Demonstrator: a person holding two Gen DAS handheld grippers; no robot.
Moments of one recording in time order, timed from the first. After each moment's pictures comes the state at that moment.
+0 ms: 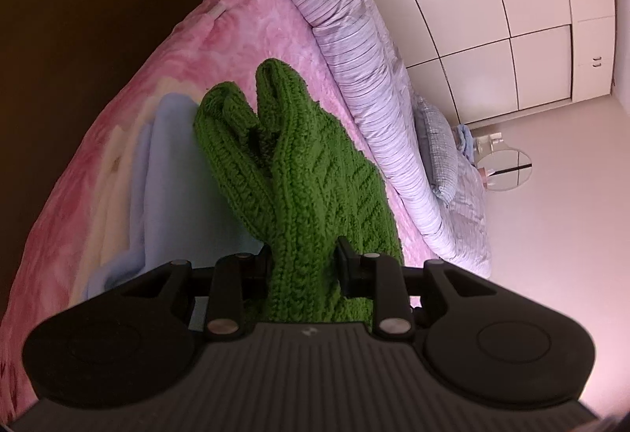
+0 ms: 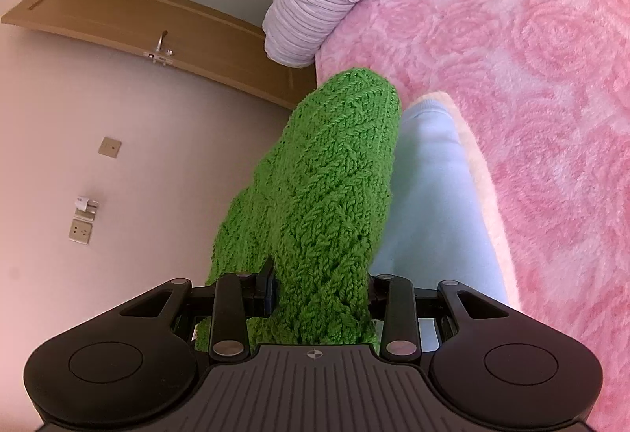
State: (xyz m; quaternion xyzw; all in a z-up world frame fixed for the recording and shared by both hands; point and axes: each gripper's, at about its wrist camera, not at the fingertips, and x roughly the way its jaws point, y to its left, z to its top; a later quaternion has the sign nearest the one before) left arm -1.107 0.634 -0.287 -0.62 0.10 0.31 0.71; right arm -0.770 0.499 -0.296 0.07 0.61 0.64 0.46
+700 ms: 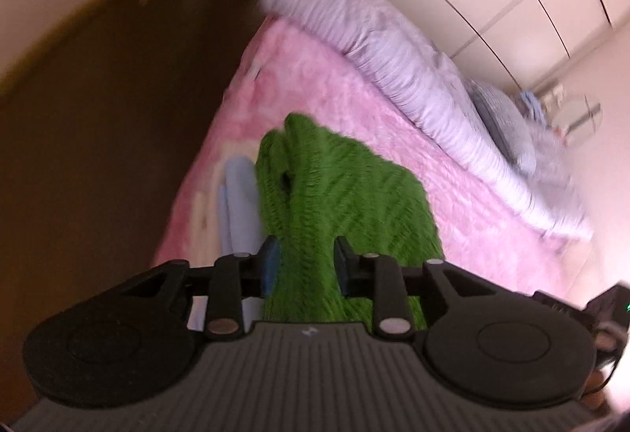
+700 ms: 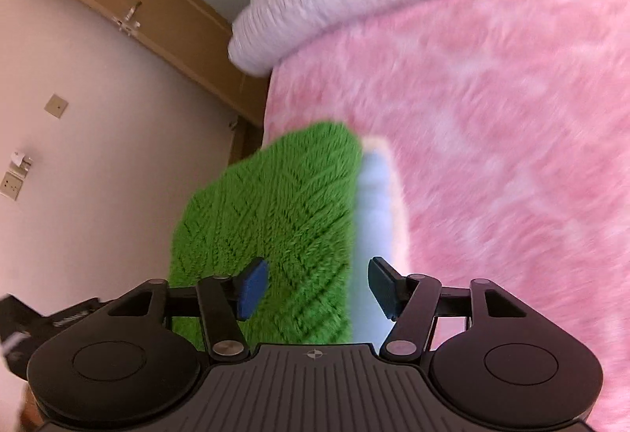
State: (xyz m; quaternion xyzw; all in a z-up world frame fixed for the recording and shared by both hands) left arm -1.111 0.589 -0.222 -0.45 0.22 0.43 0.75; right arm -0.756 0.476 -0.260 -0.06 0.53 0.63 0.56
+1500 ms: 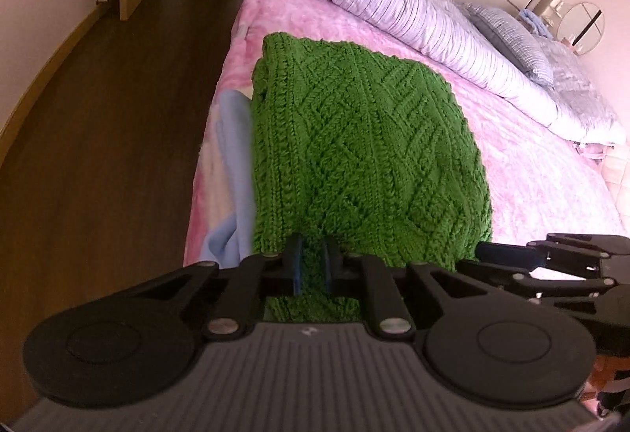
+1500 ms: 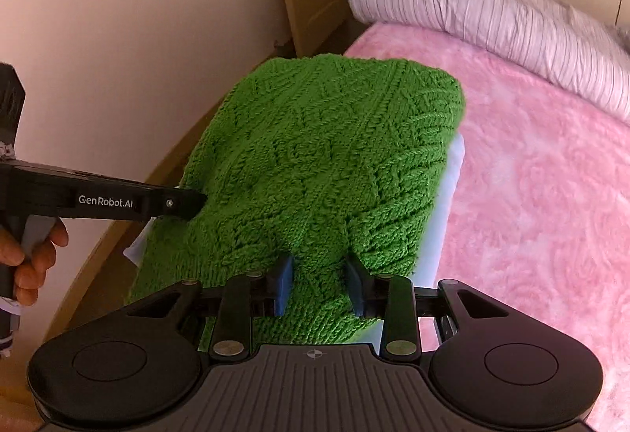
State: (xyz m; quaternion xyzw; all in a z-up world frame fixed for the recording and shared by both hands) left arm -1.091 0.559 -0.271 -0.38 0.31 0.42 0.76; right arm -0.876 0.457 -0.275 -0.30 0.35 0.72 0.52
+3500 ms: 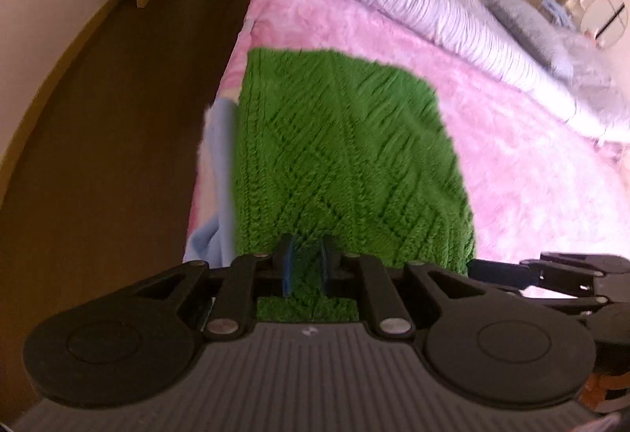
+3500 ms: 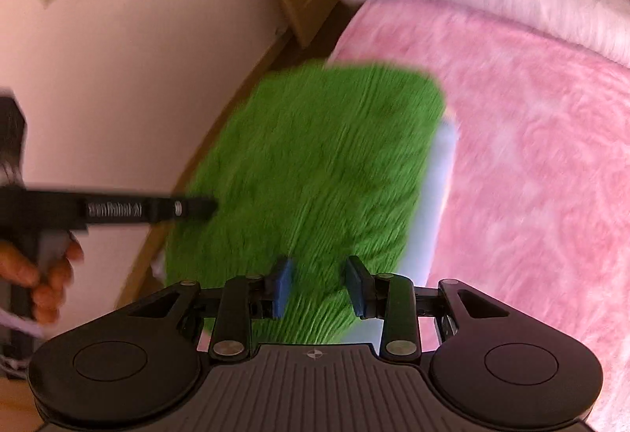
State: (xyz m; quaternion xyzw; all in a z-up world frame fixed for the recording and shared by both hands) left arm -1.069 0.547 -0.255 -0.39 0.34 0.45 0.73; right arm -0.855 0.465 -0.254 -0.29 0.42 0.70 0.49
